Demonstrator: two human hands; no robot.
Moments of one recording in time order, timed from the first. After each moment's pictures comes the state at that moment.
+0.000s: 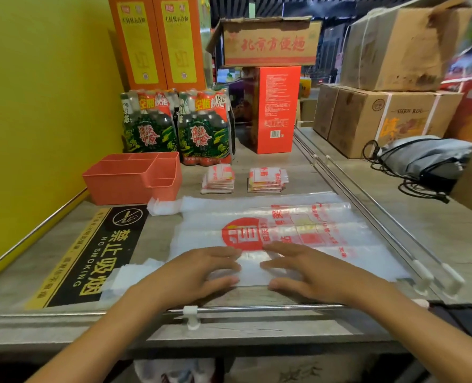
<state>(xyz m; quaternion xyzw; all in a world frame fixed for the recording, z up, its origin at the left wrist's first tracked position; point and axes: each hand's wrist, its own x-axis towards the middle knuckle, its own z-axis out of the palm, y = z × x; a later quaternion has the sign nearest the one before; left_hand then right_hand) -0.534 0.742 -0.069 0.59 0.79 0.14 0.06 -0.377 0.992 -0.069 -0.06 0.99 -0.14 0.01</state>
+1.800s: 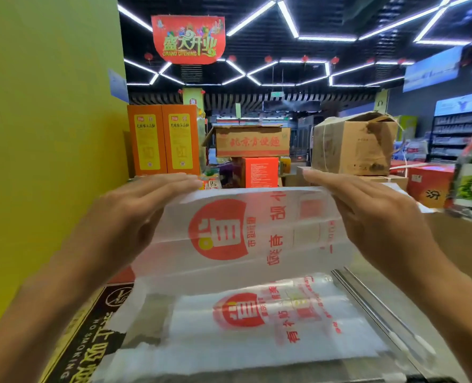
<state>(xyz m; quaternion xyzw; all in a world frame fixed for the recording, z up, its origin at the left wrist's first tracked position) -0.493 0.683 0.159 0.56 0.68 0.18 -0.44 -0.301 0.974 0.147 -0.03 0.82 0.13 -0.55</state>
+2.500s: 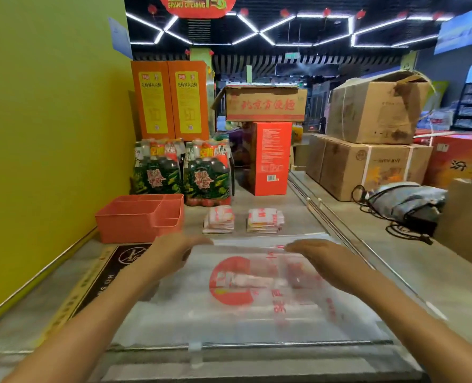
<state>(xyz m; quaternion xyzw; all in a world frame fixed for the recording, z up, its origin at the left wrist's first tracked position) -0.625 0.736 -0.012 0.52 0.84 0.10 -0.13 -0.391 1.044 -0.018 0.00 0.98 0.00 -0.19</state>
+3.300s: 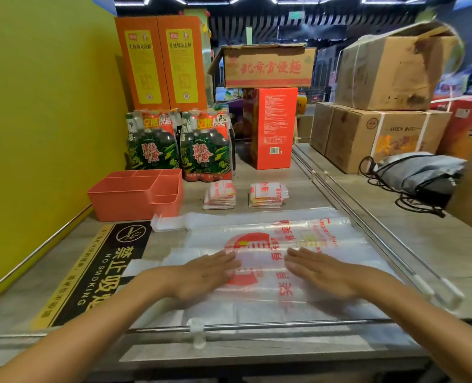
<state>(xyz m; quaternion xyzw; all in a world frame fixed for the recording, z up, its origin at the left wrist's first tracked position) -0.581 0.758 -0.071 0.57 0.80 0.03 0.22 -0.387 1.013 -0.049 0.07 0.97 -0.15 0.16</state>
